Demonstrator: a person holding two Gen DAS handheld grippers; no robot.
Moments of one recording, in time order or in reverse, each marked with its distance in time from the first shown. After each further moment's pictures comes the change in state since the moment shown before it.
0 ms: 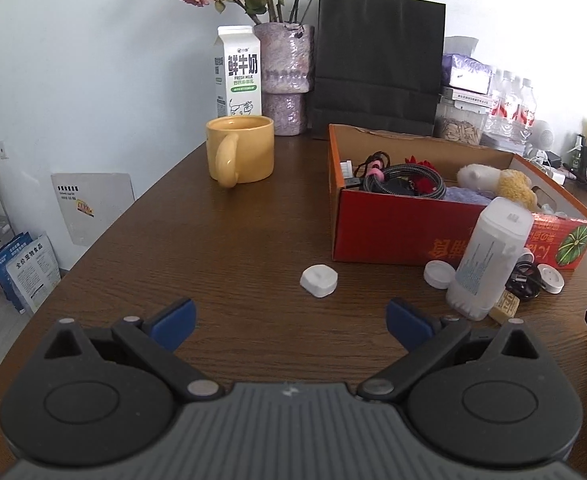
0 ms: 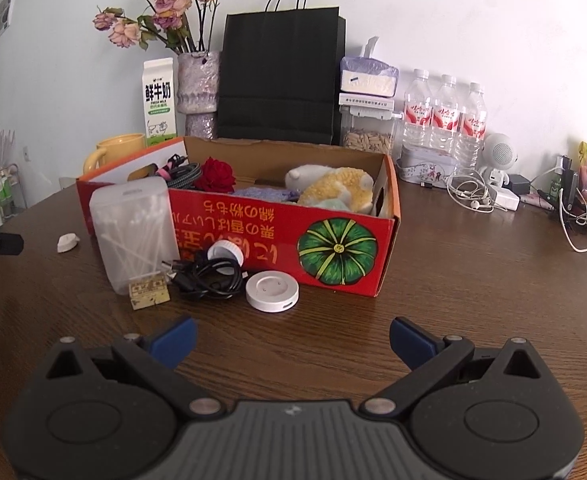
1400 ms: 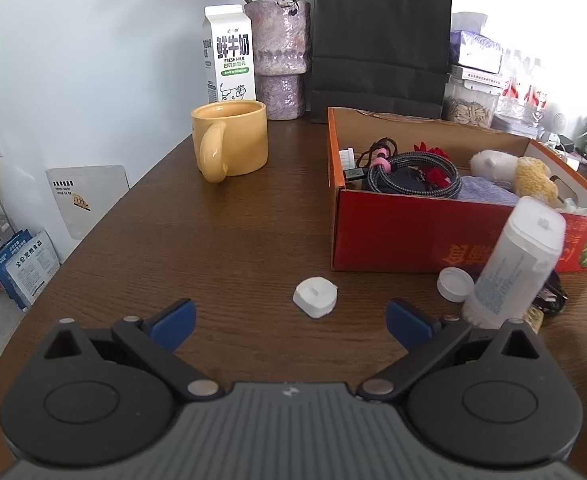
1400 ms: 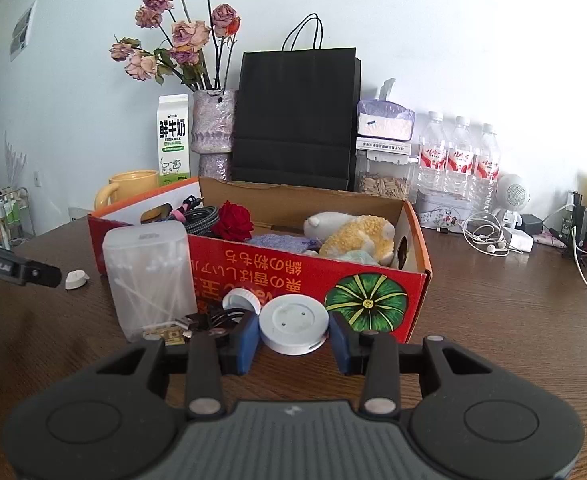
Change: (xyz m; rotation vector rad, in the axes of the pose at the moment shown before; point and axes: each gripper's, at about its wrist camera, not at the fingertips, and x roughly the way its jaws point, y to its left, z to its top) left arm 0.042 -0.012 0.020 0.023 0.063 0.020; right arm 0.006 0.014 0.010 -0.016 -0.147 0.022
